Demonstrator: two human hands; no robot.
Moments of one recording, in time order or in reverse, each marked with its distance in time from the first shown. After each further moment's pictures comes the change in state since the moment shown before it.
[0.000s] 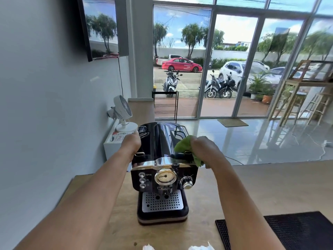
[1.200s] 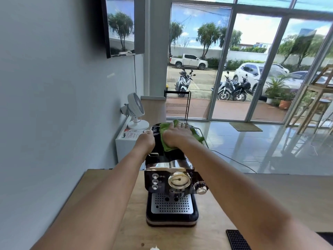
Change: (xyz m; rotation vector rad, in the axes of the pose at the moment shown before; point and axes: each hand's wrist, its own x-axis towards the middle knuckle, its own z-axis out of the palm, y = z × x) left_hand -0.021 0.012 -0.009 0.102 0.004 0.015; right_hand 0.073 -0.095 0.087 -0.609 -0.122 -0.248
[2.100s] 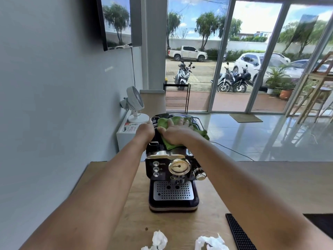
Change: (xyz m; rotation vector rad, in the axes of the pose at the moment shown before) left_hand 0.000 0.000 0.005 -0.023 0.051 0.040; right_hand -0.044 0.008 0.004 0.048 -0.059 -0.028
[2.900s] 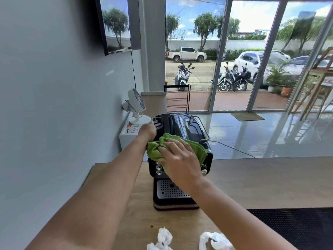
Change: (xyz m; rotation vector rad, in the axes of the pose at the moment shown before) left_hand -0.005 0.008 -0.007 0.088 -0.048 -0.047; right_hand -0.076 0.026 0.084 -0.046 0.831 -0.611
